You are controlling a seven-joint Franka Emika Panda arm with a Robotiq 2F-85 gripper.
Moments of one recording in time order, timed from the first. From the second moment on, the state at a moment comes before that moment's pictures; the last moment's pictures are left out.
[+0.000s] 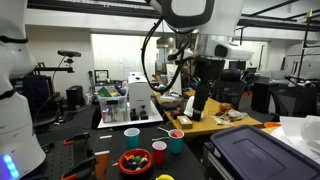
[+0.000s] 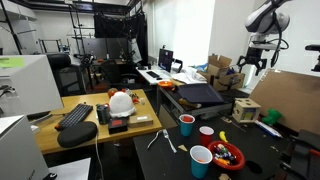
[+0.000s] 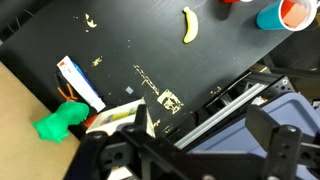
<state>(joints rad) -0.35 0.28 -0.33 -1.93 0.26 2.10 0.19</state>
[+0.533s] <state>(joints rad) -0.47 0.48 -0.33 -1.91 0.43 2.12 0.19</state>
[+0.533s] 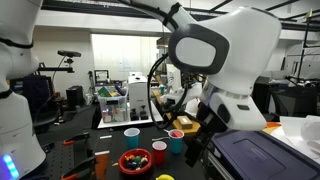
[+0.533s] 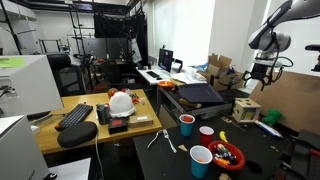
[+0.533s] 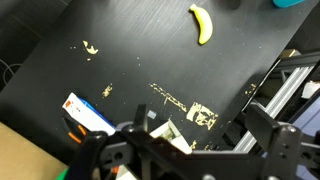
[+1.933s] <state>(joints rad) -0.62 0.68 -0.29 -1.91 0.33 2.23 -0.19</state>
